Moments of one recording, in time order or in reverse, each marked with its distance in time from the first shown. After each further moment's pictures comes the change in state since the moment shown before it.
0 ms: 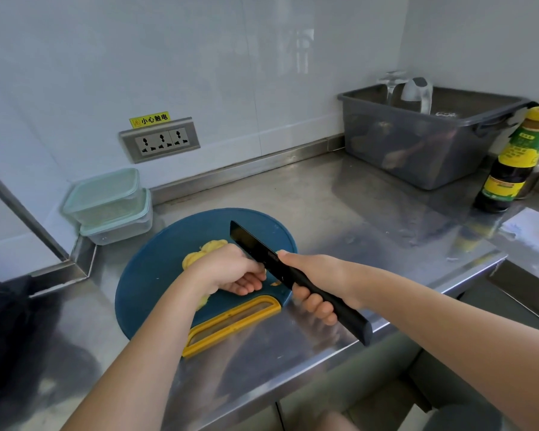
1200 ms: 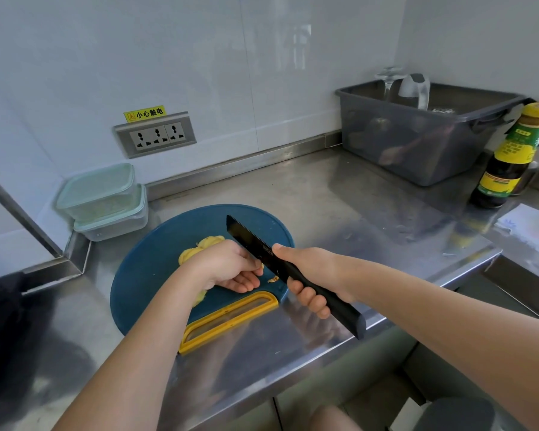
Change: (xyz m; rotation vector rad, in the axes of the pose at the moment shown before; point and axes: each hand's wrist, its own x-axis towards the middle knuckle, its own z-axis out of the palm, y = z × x) left_hand 0.006 -0.006 -0.002 -0.002 -0.023 0.039; right_hand -0.003 -0.007 0.005 -0.009 0.039 0.001
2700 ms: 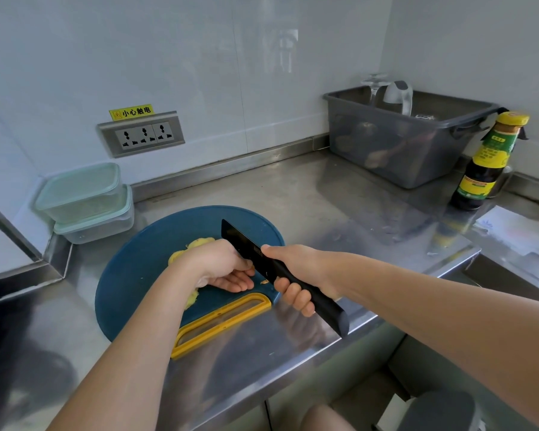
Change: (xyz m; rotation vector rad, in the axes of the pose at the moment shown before) left_hand 0.007 0.002 -0.002 -0.055 -0.076 -0.039; right_hand 0.007 -0.007 0.004 0.104 -0.037 0.083
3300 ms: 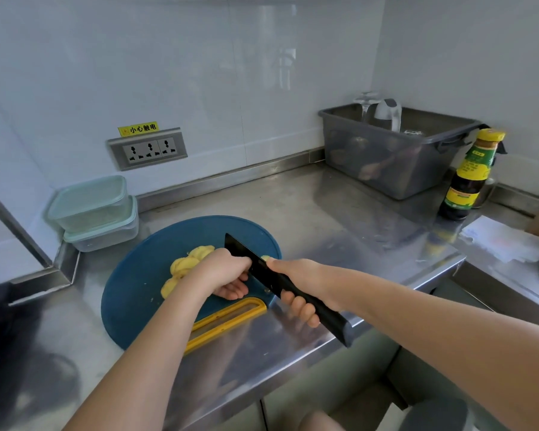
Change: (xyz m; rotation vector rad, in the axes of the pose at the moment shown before) left_hand -0.015 0.009 0.020 0.106 0.262 -0.070; right_hand -0.006 0.017 -0.001 -0.030 0.054 -0.008
